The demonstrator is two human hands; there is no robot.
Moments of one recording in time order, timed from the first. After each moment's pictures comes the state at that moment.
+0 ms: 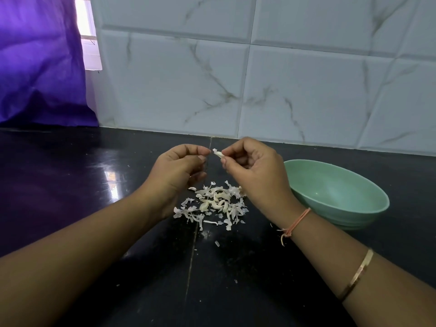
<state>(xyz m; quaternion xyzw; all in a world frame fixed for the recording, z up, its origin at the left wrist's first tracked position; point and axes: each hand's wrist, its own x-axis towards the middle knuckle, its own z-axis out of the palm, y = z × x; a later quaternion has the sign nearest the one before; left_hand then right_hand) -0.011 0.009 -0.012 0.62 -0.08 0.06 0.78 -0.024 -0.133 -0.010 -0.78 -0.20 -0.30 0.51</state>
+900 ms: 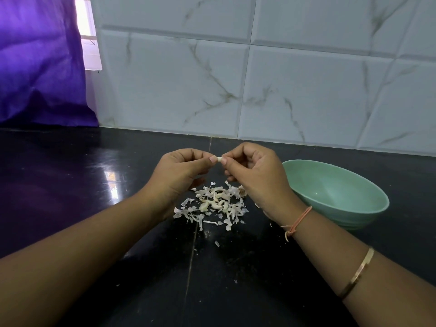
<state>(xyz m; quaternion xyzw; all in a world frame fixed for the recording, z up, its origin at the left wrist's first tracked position) -0.018 0.007 -0.012 0.67 -0.10 0.06 0.73 -0.024 -0.135 -0.009 -0.78 -0.17 -0.23 0.55</state>
